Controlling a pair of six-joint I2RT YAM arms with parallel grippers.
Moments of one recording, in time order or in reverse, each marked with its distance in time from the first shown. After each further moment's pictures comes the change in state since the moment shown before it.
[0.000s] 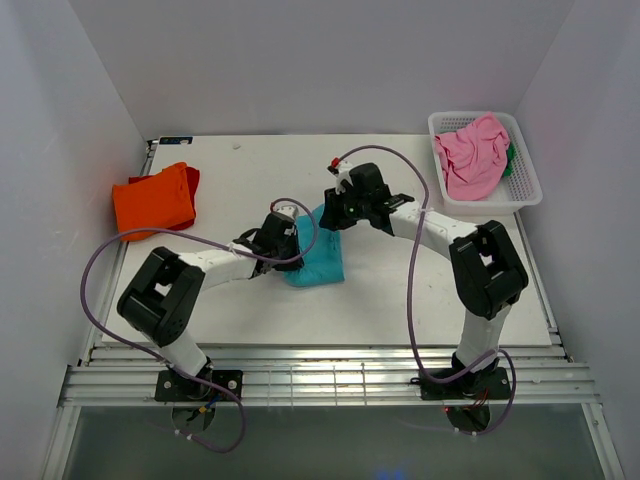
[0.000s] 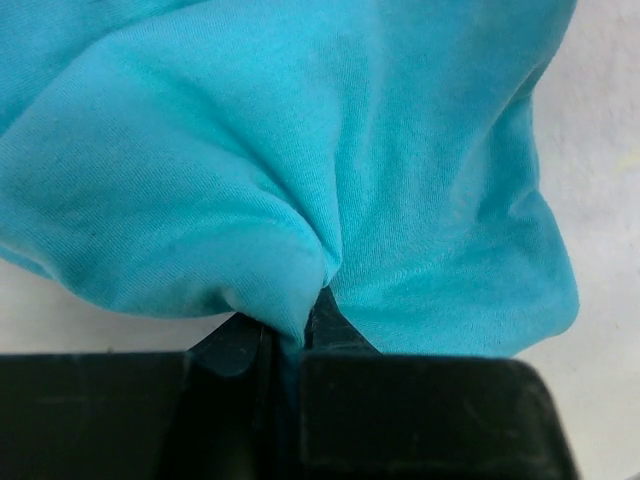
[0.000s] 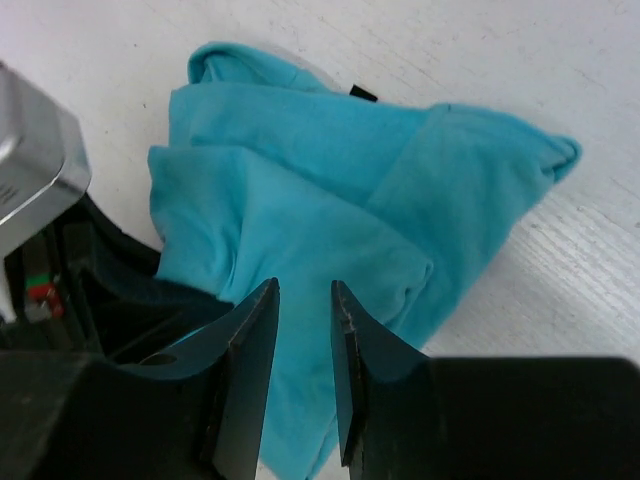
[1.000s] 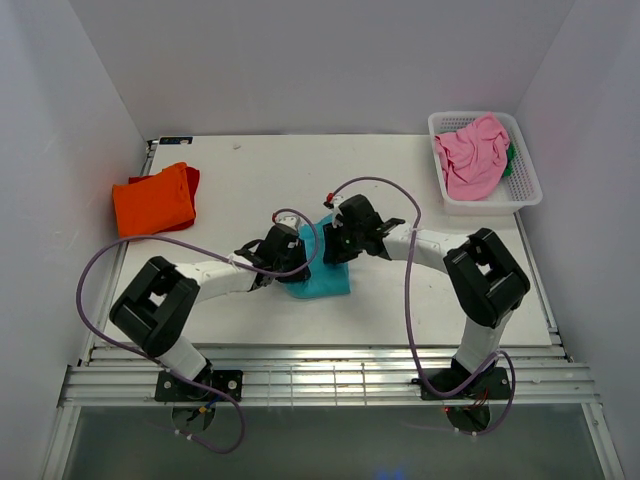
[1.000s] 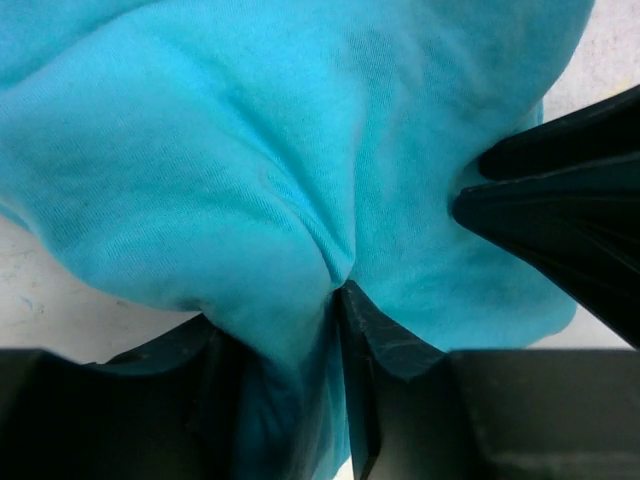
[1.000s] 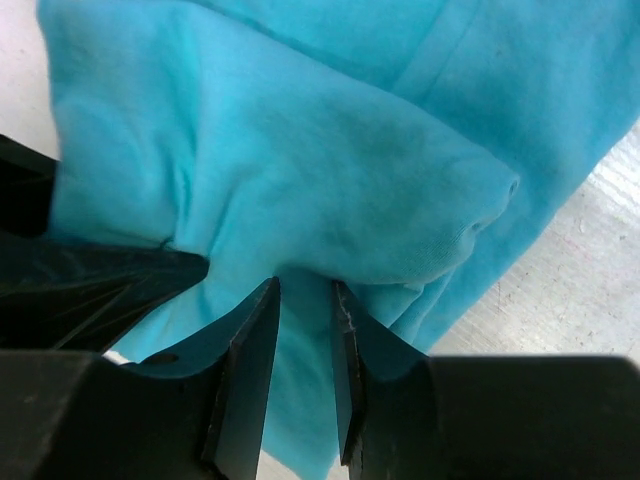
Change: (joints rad) left arm -0.088 -0.074 -0.089 0.017 -0.041 -0.087; right arm 0.106 -0.041 -0.188 -0.038 0.098 0.071
